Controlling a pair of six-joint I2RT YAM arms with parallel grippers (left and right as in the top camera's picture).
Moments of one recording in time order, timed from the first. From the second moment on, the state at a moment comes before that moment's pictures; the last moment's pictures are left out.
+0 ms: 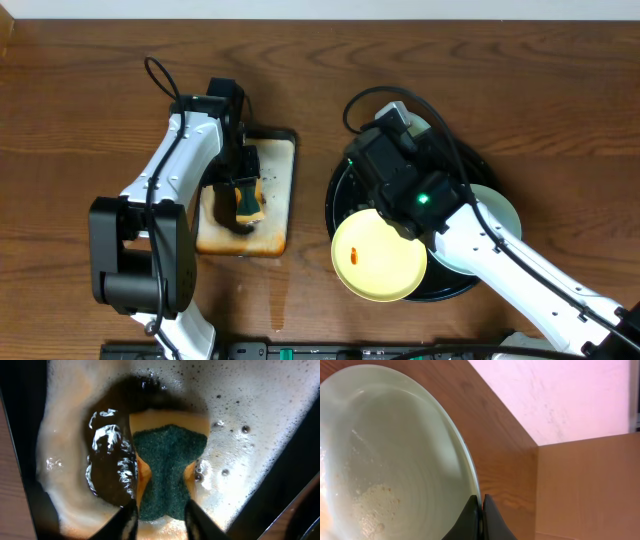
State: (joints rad) left arm -0.11 1.86 1.35 -1.11 0.06 -0.28; right arm 0.74 1.48 1.18 -0.70 0.98 -0.14
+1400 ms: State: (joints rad) left arm -0.12 1.86 1.35 -1.11 0.07 -0.27; right arm 0.75 1.48 1.18 -0.74 1.07 -0.08
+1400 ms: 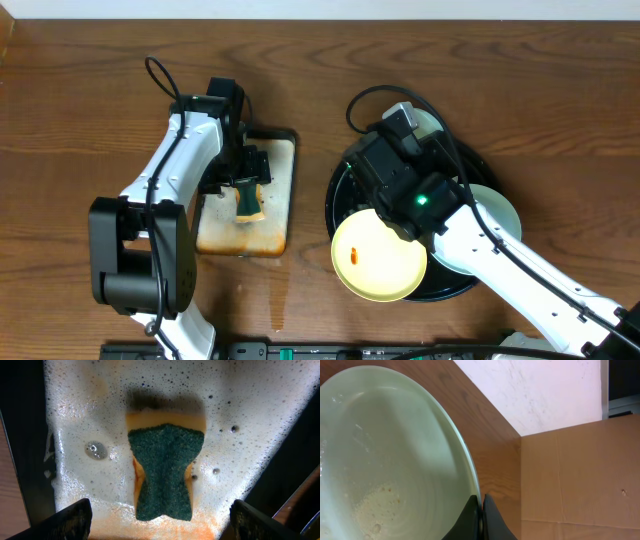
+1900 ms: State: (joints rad) left arm -0.11 1.86 1.35 -1.11 0.07 -0.27; right arm 0.75 1.48 1.18 -0.74 1.07 -0.08
